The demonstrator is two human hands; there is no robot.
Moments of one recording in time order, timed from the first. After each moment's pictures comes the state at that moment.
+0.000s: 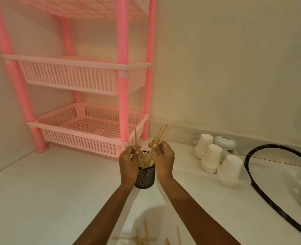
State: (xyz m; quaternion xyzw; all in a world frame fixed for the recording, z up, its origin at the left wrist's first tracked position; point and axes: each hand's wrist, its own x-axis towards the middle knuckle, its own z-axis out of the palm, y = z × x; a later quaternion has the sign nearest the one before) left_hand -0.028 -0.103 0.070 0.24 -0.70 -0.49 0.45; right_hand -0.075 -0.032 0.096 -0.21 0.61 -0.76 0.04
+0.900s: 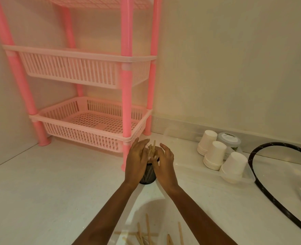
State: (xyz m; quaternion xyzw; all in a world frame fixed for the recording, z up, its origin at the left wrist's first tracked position) left_hand -0.026 -0.095 0.065 0.17 -0.77 -0.46 0.41; right_hand -0.083 -0.018 0.057 -0.36 0.80 -0.47 -0.02
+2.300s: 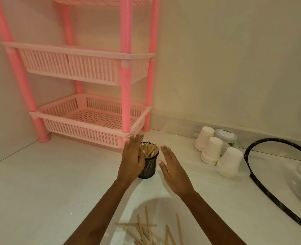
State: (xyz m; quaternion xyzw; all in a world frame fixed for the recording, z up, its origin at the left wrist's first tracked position) left_hand -0.010 -0.106 0.055 0.14 -0.86 -0.32 0.38; right_hand -0.083 0.031 0.047 -0.45 0.82 -0.35 -0.02
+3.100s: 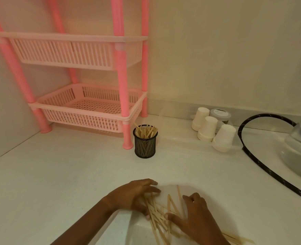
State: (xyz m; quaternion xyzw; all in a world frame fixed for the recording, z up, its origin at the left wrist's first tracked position) left_hand 0.082 -0.076 0.004 -0.10 -0.96 -0.25 -0.07; right_hand 0.026 0.143 0.008 -0.28 0.93 -0.17 0.15
